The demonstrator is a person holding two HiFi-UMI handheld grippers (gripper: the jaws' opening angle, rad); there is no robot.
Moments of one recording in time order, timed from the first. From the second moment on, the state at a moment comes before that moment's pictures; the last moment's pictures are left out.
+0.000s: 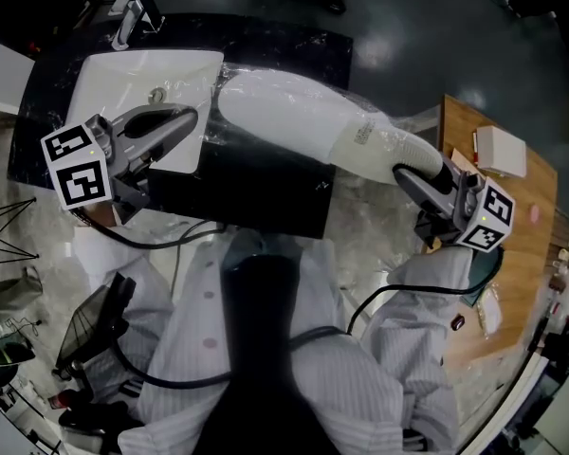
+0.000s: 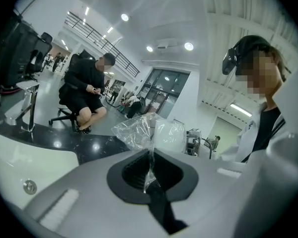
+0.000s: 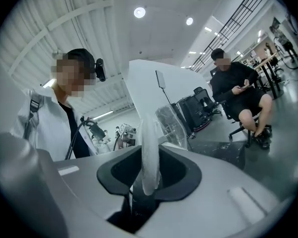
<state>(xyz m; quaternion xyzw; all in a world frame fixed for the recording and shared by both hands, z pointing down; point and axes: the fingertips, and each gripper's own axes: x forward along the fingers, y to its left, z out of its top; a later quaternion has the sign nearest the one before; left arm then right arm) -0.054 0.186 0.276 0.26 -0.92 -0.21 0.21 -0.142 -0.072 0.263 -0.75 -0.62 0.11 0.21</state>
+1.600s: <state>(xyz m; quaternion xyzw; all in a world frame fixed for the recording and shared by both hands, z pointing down) -0.080 0.175 0.299 -0.01 -0.99 -0.10 0.12 -0.137 -0.055 0.270 -0.44 -0.89 0.00 0.13</state>
